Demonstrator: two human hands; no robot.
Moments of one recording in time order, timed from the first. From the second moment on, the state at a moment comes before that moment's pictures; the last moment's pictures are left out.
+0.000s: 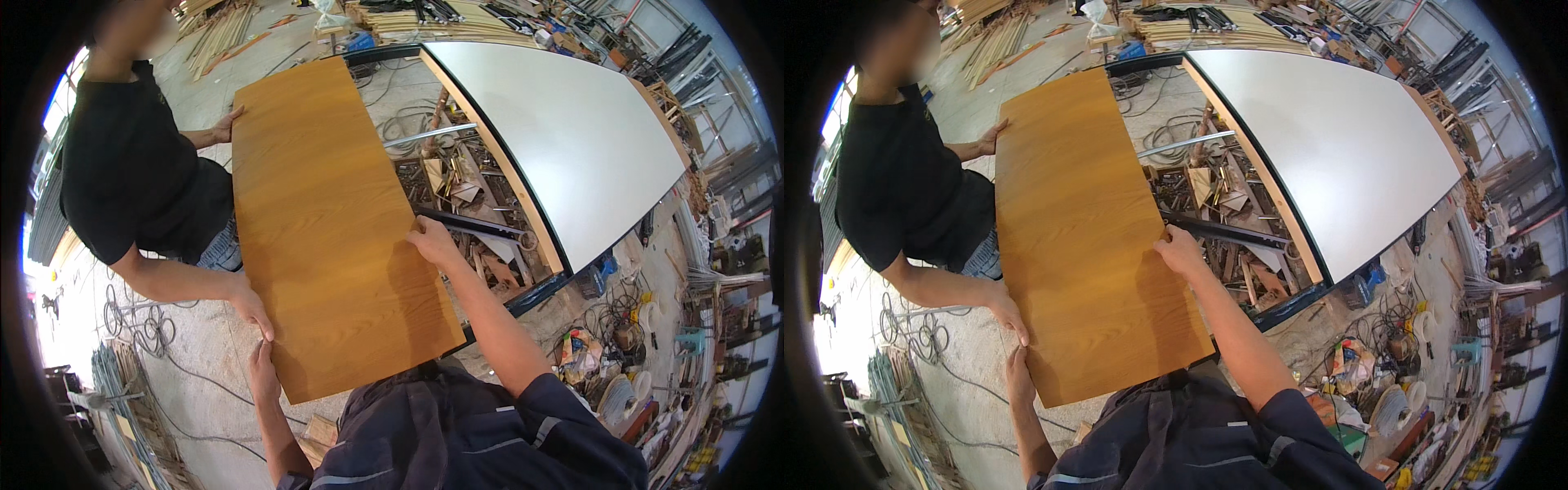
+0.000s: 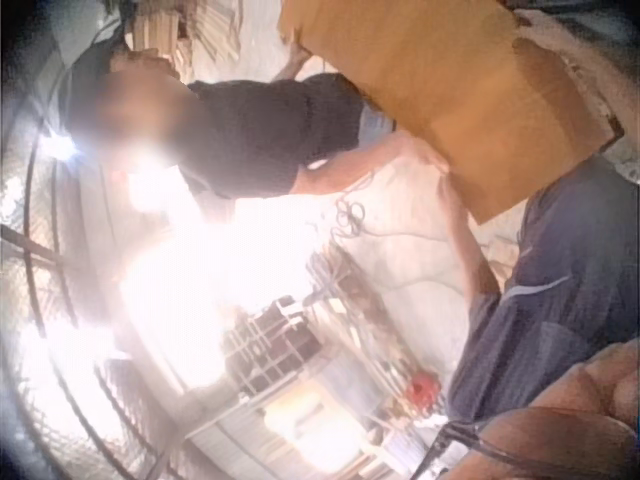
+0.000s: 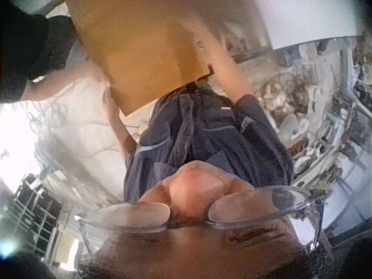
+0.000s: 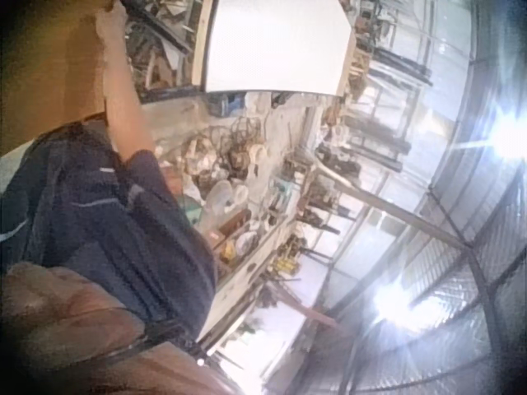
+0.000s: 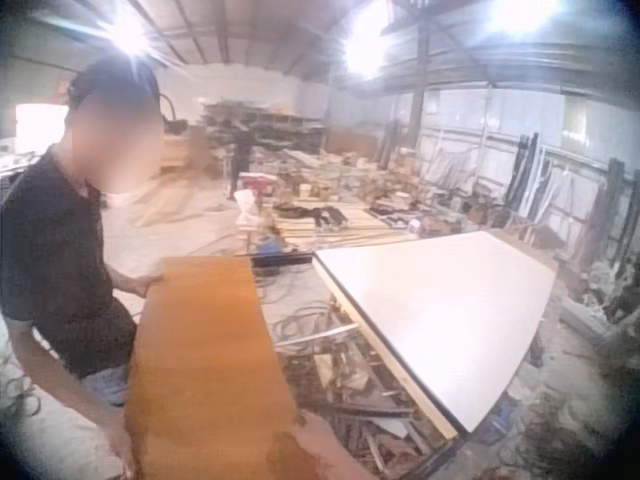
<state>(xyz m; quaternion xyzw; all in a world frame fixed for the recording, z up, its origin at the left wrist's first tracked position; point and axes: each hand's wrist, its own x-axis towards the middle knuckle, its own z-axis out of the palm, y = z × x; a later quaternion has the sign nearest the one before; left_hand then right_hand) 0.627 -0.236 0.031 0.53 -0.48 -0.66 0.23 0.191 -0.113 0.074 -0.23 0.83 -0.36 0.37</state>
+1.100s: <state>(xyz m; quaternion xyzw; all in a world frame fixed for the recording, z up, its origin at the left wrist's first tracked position) 0.442 -0.149 0.015 0.46 -0.32 -0.79 0.24 0.240 0.243 -0.185 0.16 0.48 -0.77 0.39</state>
